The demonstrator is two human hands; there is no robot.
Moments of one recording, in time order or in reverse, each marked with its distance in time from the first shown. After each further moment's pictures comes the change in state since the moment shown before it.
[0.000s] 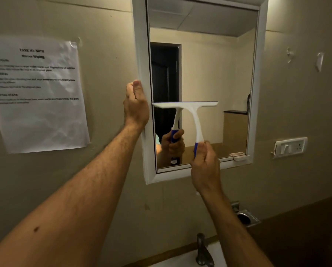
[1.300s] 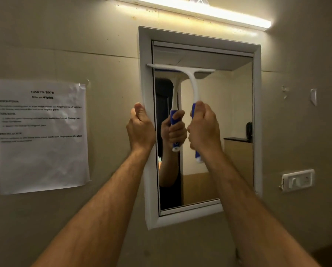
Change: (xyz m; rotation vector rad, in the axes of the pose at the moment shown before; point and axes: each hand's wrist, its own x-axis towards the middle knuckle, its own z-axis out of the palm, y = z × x) left_hand 0.028 0.025 0.012 -0.057 0.091 -0.030; right_hand 0.115 -0.130 0.007 0.143 0.021 -0.109
